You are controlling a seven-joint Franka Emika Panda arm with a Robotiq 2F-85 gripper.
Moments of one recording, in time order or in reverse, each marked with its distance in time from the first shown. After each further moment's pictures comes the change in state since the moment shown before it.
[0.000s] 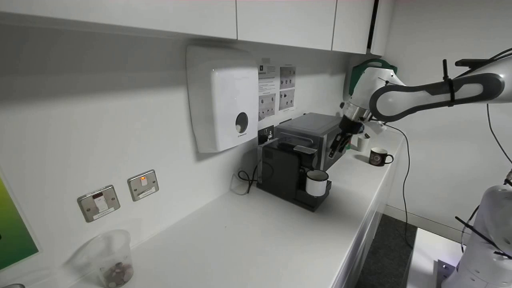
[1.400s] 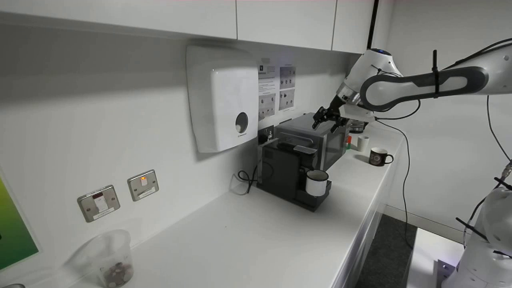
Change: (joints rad) arm -0.123 0.087 0.079 0.166 -0.084 0.134 0.608
